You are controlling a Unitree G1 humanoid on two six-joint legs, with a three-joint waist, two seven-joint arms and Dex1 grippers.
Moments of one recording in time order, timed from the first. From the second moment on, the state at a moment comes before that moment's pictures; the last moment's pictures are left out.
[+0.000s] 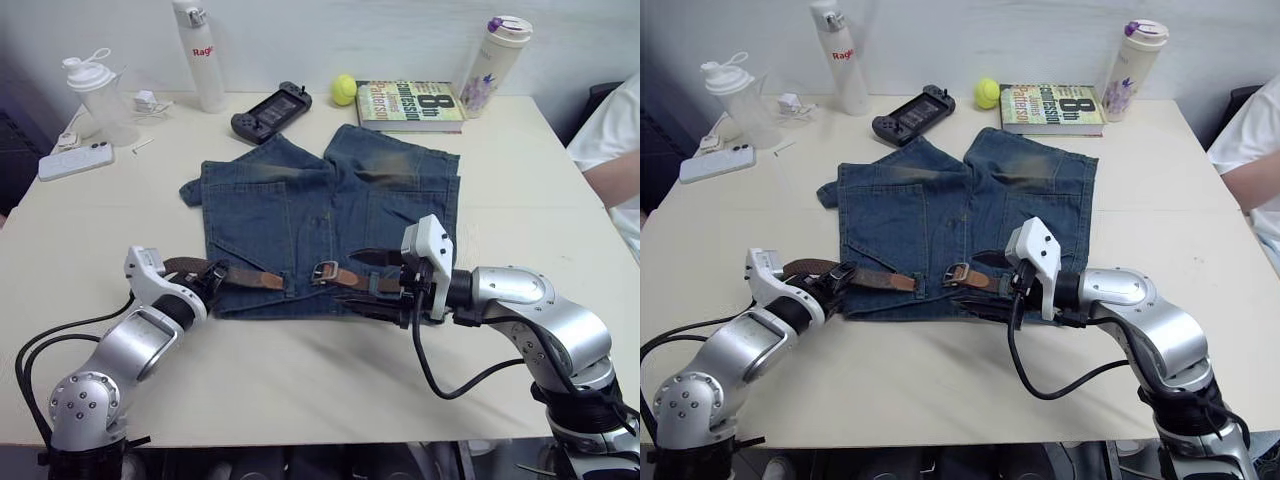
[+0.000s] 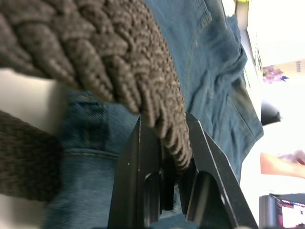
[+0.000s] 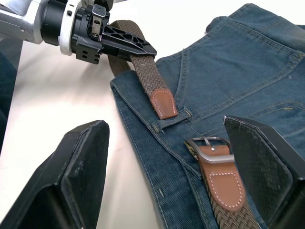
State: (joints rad) left arm -0.06 0.48 0.25 -0.48 -1.80 0.58 0.83; right arm -0.42 -0.59 0.08 -0.51 0.58 0.76 0.84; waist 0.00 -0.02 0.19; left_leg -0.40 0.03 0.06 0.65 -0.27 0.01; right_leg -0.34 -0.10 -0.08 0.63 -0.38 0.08
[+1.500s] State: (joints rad) left arm -0.16 0.47 0.07 -0.24 -1.34 0.73 0.30; right arm -0.38 -0.59 0.06 -0.54 0.66 0.79 0.74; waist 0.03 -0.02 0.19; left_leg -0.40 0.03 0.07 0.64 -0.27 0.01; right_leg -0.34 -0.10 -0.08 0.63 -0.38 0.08
